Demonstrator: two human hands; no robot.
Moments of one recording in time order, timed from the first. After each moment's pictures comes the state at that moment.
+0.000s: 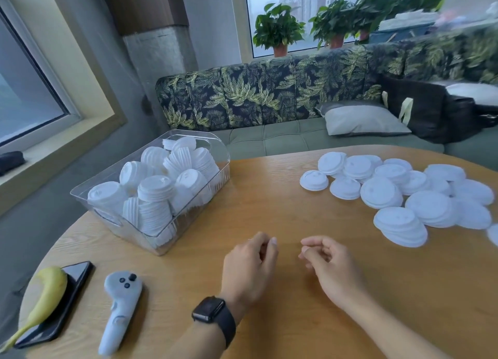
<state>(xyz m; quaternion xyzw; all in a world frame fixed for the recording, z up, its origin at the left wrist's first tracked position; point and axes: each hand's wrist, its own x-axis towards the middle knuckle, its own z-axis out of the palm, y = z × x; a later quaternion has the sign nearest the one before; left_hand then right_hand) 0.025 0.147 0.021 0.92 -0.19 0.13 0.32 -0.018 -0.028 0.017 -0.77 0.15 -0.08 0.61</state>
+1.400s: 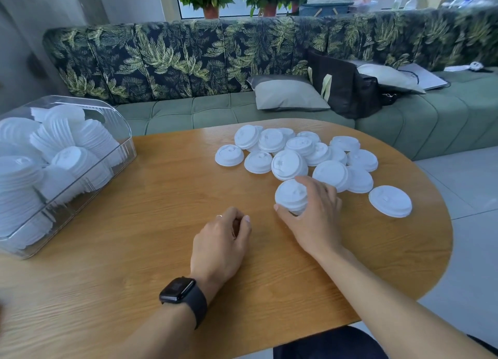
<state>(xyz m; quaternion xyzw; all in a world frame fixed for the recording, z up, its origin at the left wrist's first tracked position) 0.012 0.019 0.004 0.91 -0.19 0.06 0.35 -0.012 -0.182 -0.012 -0.91 0.17 -0.29 0.26</state>
